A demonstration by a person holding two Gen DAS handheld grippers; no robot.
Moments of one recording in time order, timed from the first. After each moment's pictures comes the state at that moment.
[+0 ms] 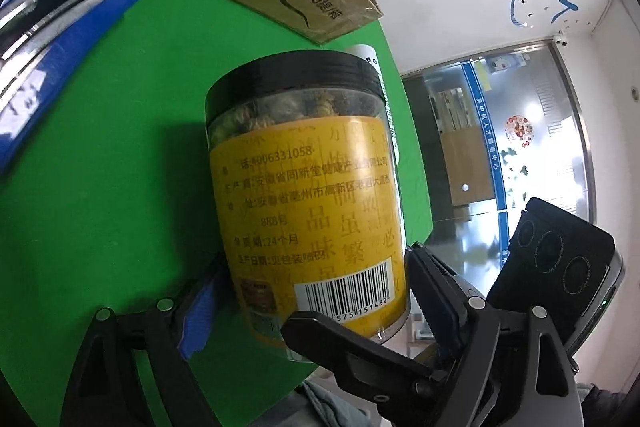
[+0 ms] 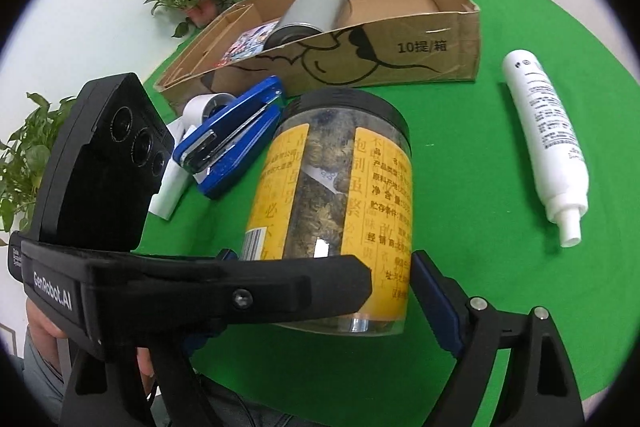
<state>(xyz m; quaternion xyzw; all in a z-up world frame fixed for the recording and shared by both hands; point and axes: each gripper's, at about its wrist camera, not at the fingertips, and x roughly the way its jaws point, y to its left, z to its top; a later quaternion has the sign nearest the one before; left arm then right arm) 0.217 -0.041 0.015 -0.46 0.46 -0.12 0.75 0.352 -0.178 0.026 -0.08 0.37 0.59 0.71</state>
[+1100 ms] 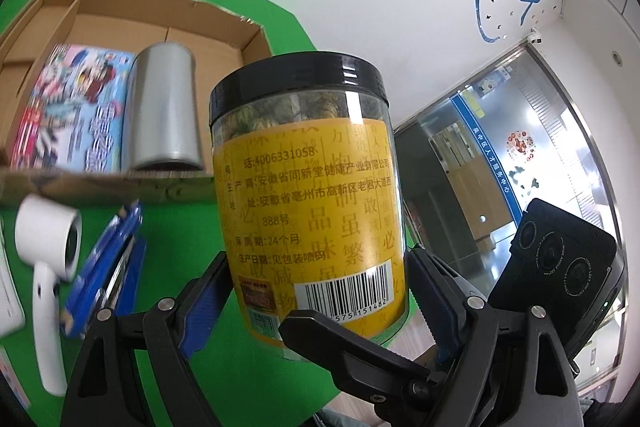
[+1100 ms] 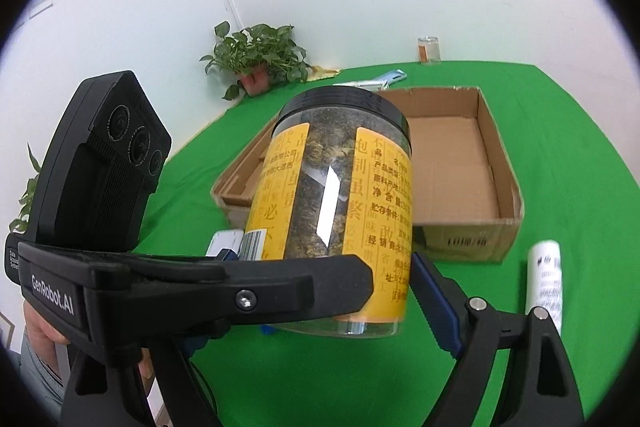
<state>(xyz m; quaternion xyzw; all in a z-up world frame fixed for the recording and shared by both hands) 0.203 0.025 0.187 -0.38 0.37 -0.08 0.85 0.358 -0.156 0.142 -0.04 0.23 0.65 0.72</state>
